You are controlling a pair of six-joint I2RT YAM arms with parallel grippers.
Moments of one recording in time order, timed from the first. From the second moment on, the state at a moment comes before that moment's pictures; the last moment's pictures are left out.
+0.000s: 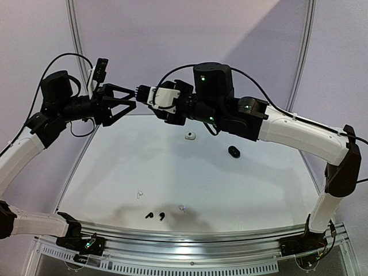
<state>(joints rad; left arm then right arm) -0.42 1.09 1.17 -0.10 0.87 -0.11 1.11 1.81 1.84 -0.13 0.16 -0.88</state>
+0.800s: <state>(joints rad) -0.46 1.13 1.17 -0.12 0.82 -0.09 1.15 1.84 1.92 -0.20 0.16 -0.98</state>
